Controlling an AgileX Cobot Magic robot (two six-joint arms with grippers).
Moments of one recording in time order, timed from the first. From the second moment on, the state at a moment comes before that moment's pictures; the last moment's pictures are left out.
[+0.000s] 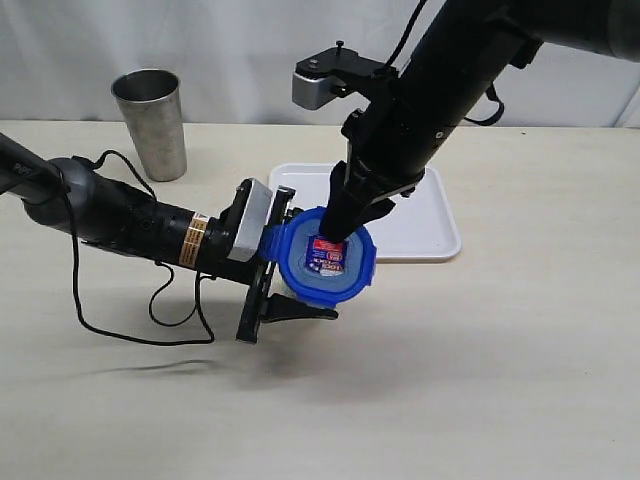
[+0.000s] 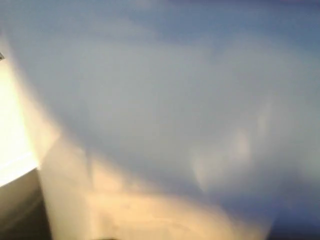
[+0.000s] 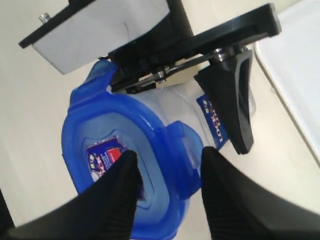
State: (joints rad) left arm -0.34 2.31 -1.20 1.54 -1.22 -0.19; right arm 0.45 1.85 -1.57 0.40 1.19 -0.72
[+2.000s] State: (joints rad) left arm -0.30 2.28 -1.20 1.44 -1.05 -0.57; right arm 0.43 1.68 -1.51 0.29 0.91 -0.24
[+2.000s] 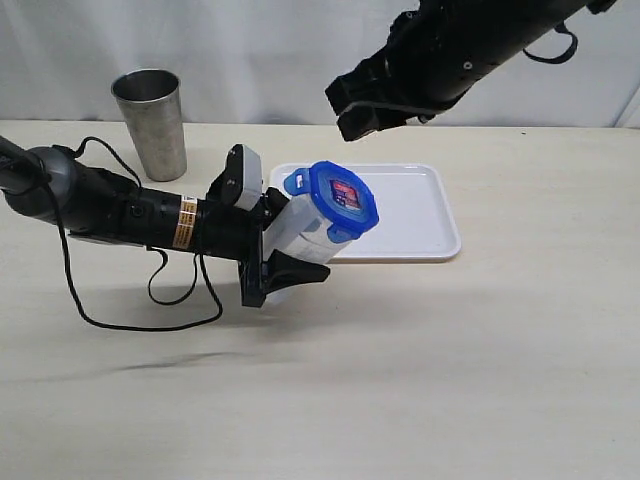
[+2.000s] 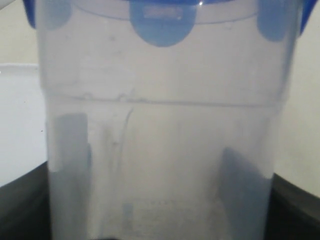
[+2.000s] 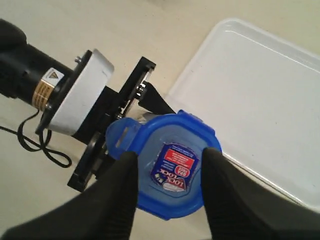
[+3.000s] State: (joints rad) left arm -0.30 2.27 -1.20 1.42 -1.02 -0.59; right arm 0.72 2.03 -1.89 -0.22 1.20 0.29
